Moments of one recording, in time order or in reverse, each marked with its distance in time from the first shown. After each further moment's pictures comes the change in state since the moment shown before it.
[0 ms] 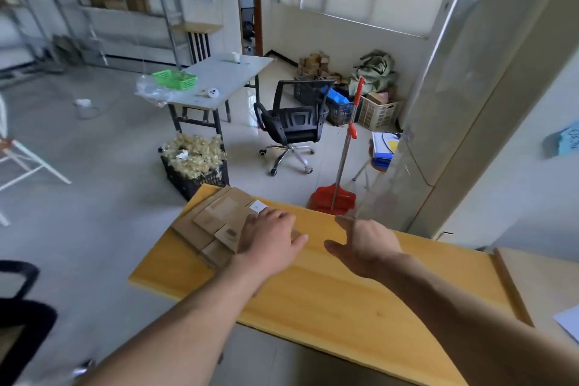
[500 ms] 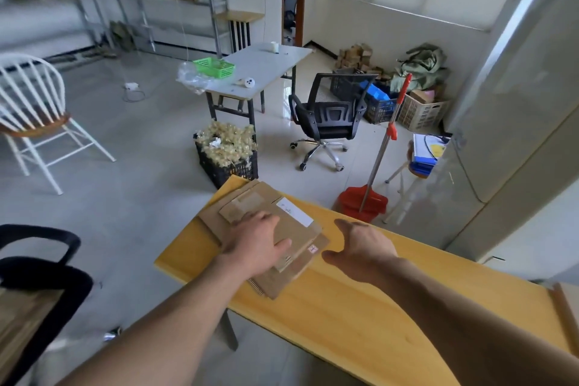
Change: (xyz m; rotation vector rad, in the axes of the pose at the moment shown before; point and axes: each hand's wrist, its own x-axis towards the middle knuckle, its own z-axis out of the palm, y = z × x) left_hand 0.000 -0.070 0.009 -0.033 -0.043 -0.208; right_hand 0.052 -0.037 0.028 0.029 -0.133 -0.098
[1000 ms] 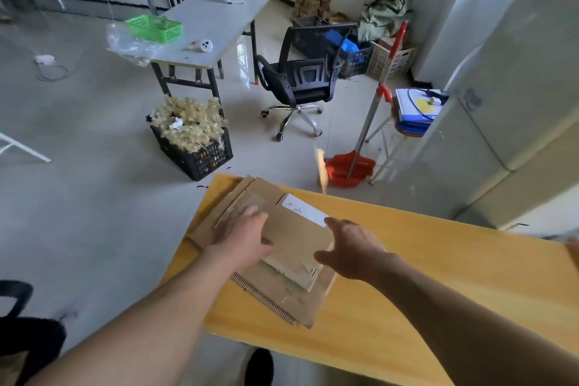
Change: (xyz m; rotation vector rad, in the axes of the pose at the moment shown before) left_hand 0.134 -0.118 0.047 -0.017 -0.303 0.063; right_hand 0.113 -0.062 0.062 0.066 -0.162 0.169
